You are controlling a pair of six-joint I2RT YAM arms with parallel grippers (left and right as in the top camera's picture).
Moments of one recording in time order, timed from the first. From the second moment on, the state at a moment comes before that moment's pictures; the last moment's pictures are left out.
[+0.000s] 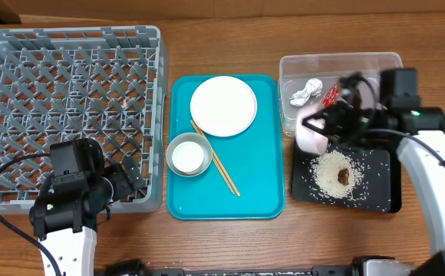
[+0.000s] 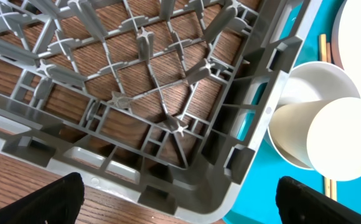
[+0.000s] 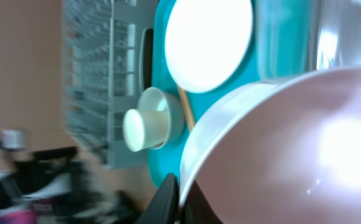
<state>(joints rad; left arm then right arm) 0.20 0.95 0.89 -1.07 0.06 -0.29 0.01 1.45 1.18 -0.85 -0.82 0.24</state>
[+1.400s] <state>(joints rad) 0.21 0.95 0.89 -1.07 0.06 -0.29 0.61 1.80 1.49 -0.65 -0.30 0.29</state>
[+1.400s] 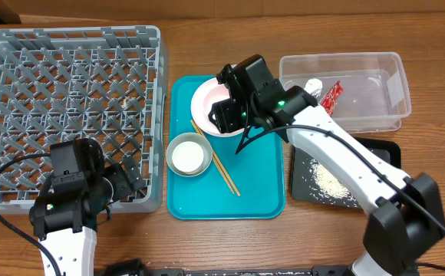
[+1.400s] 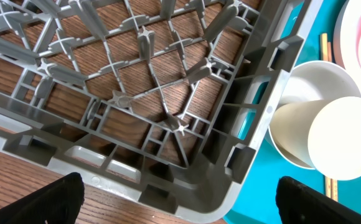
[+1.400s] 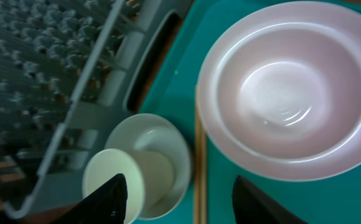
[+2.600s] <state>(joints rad) 0.20 0.95 0.89 -1.06 0.08 -0.28 0.66 1.88 1.52 -0.79 -0.25 0.51</state>
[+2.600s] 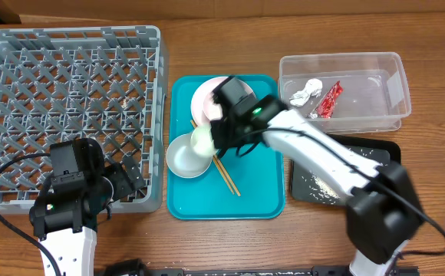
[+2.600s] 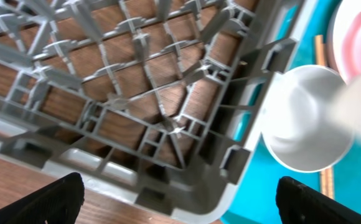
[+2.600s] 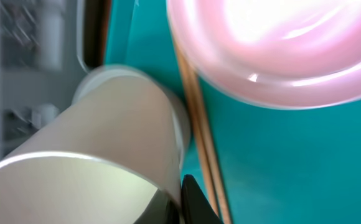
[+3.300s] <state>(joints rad) -0.15 1.09 0.89 -0.35 0.84 -0.15 0.23 1.63 1.56 -1.05 -0.89 0.32</state>
